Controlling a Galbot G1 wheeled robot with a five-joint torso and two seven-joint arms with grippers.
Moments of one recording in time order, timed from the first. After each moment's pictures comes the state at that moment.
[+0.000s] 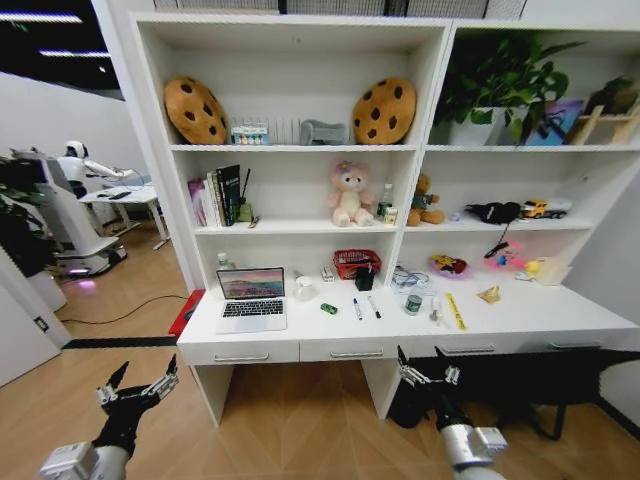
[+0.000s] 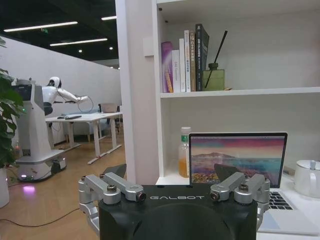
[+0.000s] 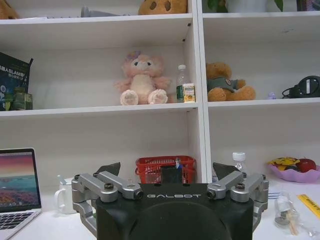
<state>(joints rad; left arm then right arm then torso) 1.96 -1.31 -0.90 -2.42 -0.42 0.13 -0.17 -1.76 1.21 0.60 2.11 0.37 0.23 0.12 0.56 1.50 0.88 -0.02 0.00</state>
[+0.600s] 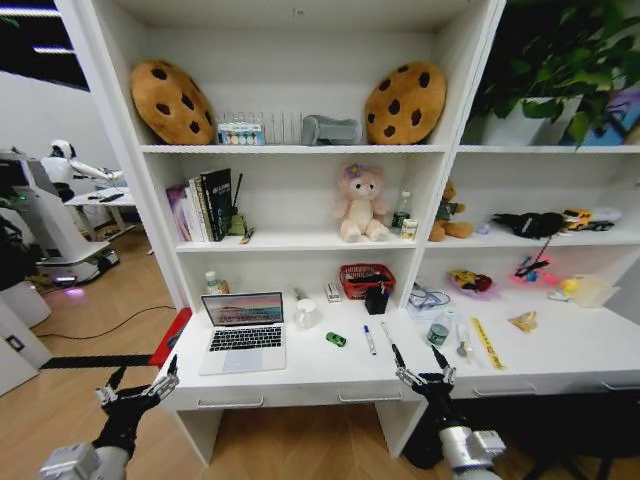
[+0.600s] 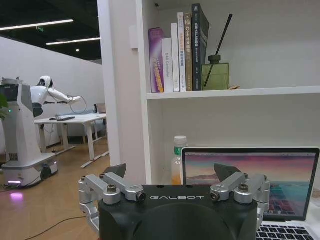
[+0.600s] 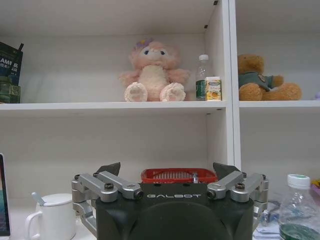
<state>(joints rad) 1.97 -1.31 -0.89 -2.43 -0.41 0.13 -0.17 -1.77 1.22 0.59 2.11 0.32 0.26 0.09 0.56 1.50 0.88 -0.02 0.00</state>
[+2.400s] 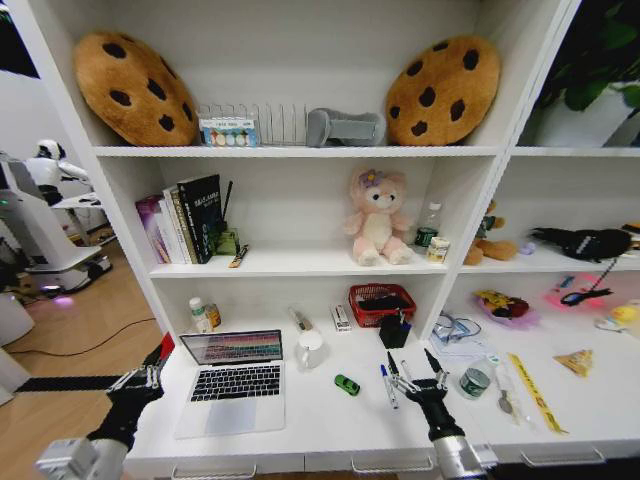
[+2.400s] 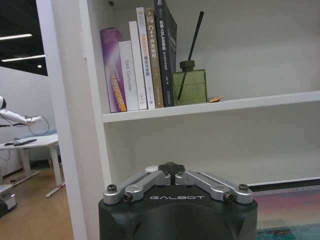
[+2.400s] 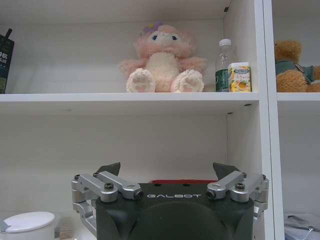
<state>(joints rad) 1.94 -1.13 -0.93 -2.39 -0.48 0.10 -0.11 -1.77 1.24 0.58 2.07 0.28 0.35 0.03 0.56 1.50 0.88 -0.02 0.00</state>
